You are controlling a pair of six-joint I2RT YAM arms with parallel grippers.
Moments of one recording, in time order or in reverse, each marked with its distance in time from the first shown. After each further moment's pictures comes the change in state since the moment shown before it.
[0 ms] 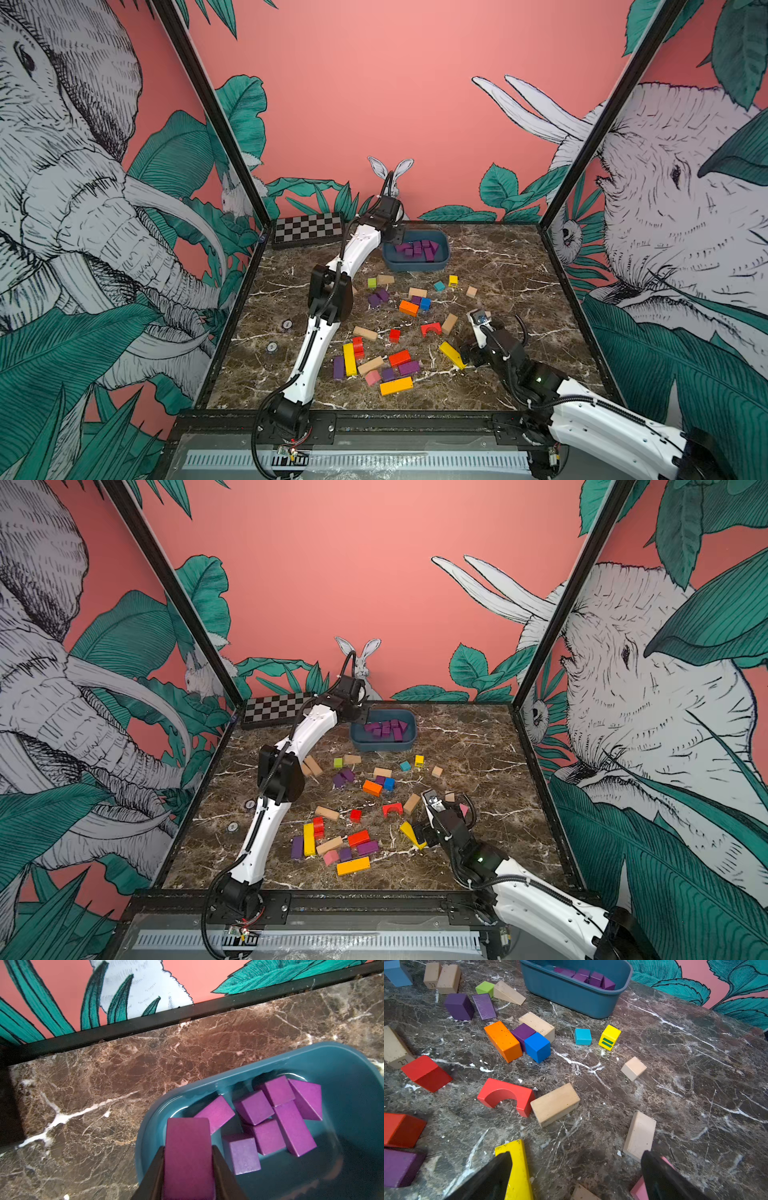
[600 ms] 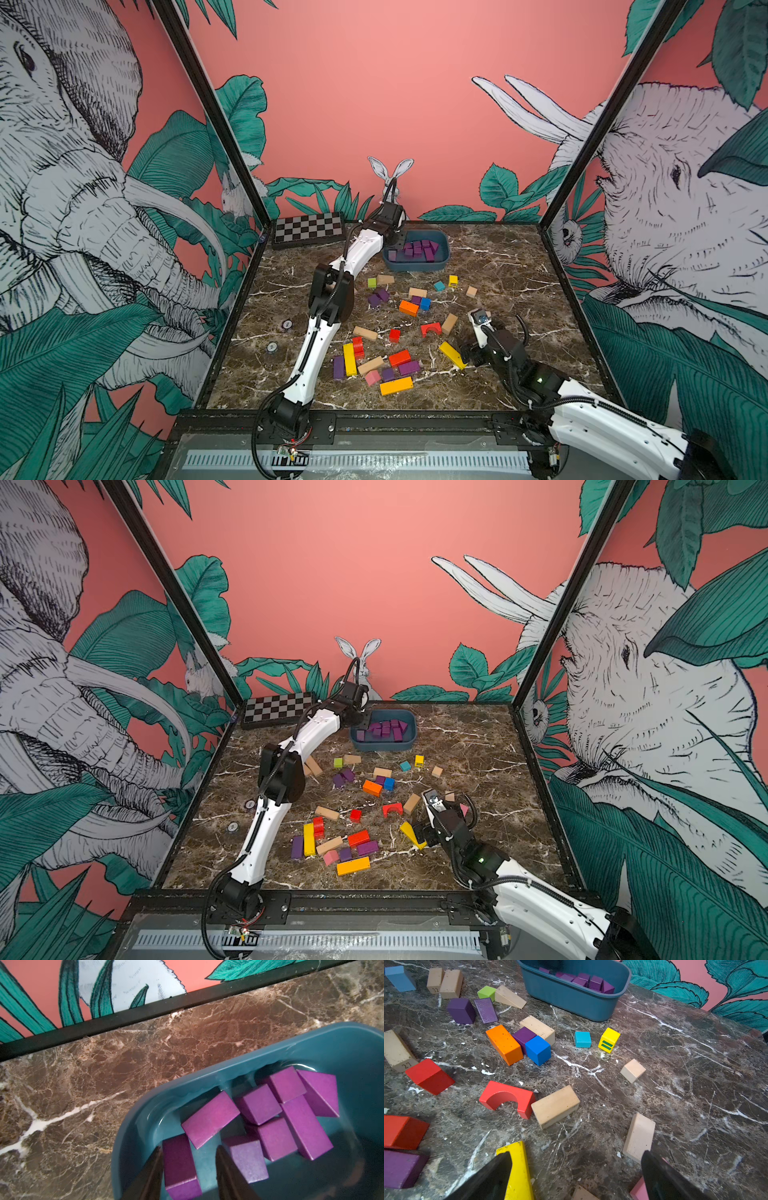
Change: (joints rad) left arm -0.013 -0.026 -0.133 0.108 -0.005 0.037; right arm 0.000 -0.011 0.000 0.000 0.000 0.000
